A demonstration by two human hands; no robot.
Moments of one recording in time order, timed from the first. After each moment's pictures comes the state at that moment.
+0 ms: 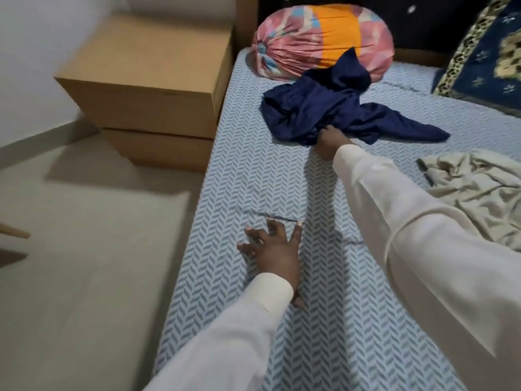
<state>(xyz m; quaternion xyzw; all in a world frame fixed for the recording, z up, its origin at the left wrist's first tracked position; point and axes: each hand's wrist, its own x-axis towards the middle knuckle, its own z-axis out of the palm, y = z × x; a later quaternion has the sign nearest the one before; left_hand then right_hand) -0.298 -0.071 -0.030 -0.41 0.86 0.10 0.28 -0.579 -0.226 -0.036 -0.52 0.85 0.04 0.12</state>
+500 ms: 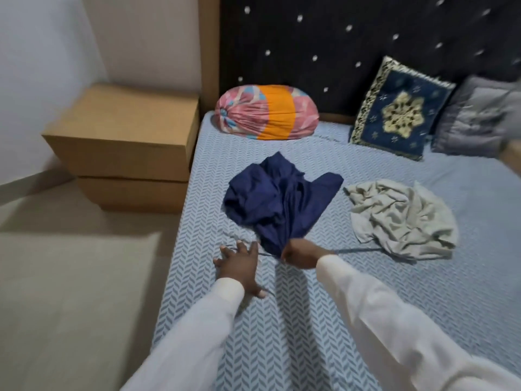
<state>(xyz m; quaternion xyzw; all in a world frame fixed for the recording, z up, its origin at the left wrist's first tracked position) -0.258 -0.077 -0.011 -0.36 0.89 0.17 0.21 -0.442 -0.005 -0.005 -0.59 0.76 0.12 0.26</state>
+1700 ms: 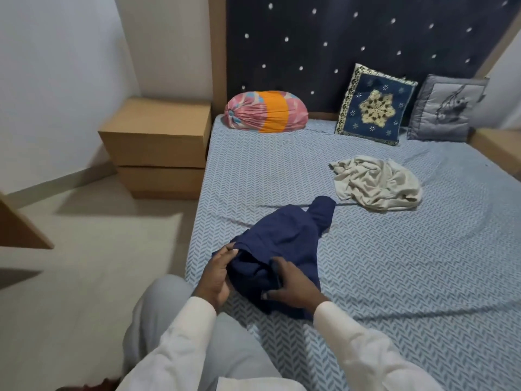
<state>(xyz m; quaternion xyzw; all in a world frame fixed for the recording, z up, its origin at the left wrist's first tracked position) -0.064 0.092 0.013 -0.33 0.32 0.84 -0.29 -0.217 0.225 0.009 -0.48 0.81 -0.16 0.31</state>
